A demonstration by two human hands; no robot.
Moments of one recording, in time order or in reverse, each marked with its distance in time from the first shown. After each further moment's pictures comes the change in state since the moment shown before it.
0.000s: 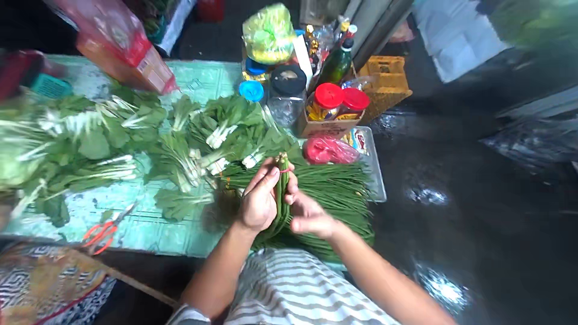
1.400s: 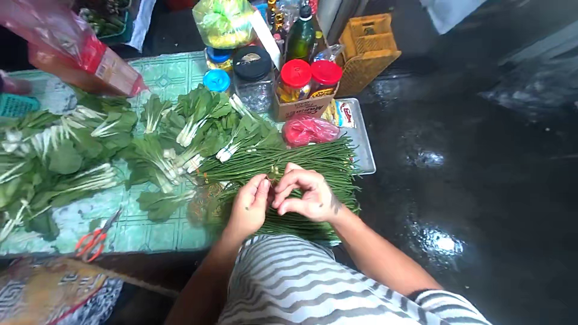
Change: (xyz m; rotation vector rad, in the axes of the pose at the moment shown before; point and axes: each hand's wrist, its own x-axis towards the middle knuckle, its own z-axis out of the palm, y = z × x) left_hand -0.017 -0.057 0.014 0.789 0.156 -0.202; right_hand -0.033 -0.028 -0.053 -0.279 0.192 -0.310
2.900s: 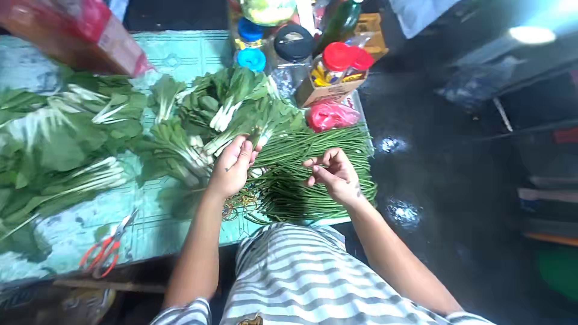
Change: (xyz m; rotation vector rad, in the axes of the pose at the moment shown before) left_hand 0.020 -0.008 -0.201 0.018 -0.132 0.111; right_hand 0.002 0.040 0.096 -0.092 0.465 0.415
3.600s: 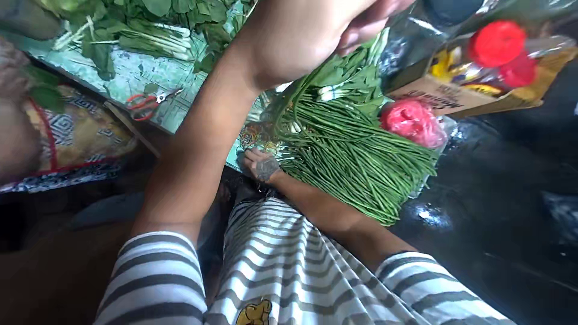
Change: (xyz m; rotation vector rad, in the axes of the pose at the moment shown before) left_hand -0.027 0.135 0.010 -0.225 0.106 0.371; right_hand -0.047 0.182 0.150 -1.147 -1.146 -0.580
